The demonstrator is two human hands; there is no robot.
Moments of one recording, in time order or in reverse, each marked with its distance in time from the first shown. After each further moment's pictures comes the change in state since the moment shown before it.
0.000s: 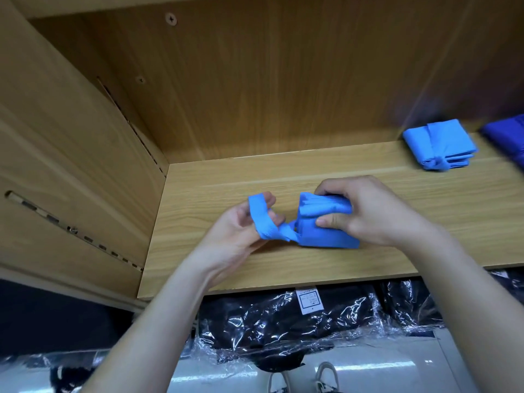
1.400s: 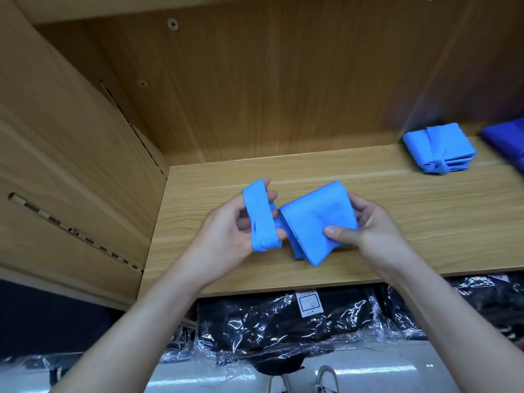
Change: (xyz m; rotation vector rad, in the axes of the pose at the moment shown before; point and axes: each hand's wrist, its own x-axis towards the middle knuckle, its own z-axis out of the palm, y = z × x) left_hand -0.011 0.015 -0.002 0.508 0.028 0.239; right_hand -0.024 0.011 0.045 1.175 0.220 0.283
